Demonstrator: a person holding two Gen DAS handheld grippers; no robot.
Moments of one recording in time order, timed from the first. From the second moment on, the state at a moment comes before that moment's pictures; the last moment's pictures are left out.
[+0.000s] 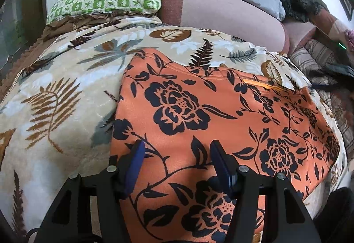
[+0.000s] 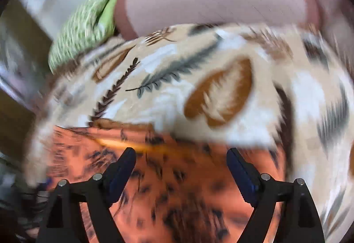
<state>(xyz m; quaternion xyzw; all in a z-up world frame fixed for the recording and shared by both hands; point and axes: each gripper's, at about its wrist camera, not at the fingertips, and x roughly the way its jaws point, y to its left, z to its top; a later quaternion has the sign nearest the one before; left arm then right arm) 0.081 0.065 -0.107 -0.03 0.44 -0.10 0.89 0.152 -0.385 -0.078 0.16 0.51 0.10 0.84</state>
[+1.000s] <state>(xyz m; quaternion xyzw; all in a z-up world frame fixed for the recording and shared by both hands) 0.057 -0.040 -0.067 0.00 0.46 -0.09 0.88 -0.070 -0.465 -0.152 0.42 0.51 0.12 0.74</state>
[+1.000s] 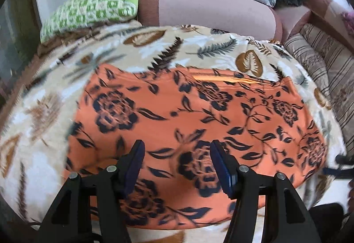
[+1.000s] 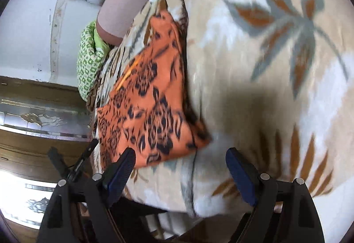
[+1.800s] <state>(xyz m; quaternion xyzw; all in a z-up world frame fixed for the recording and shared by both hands) 0.064 -0.064 -0.117 0.05 0.49 -0.09 0.87 -0.069 -0.468 -0.130 0.39 0.45 0.04 0.80</state>
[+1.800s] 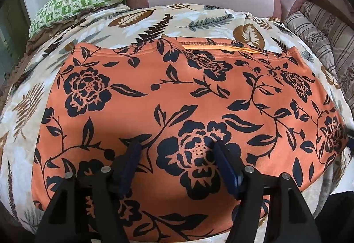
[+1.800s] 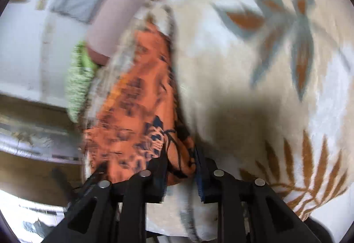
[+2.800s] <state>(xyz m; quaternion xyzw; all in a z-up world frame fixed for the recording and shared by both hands) 0.060 -0.062 -0.118 0.06 0.47 -0.11 0.87 0.065 -0.564 -0.147 0.43 0.44 0.10 0.78</state>
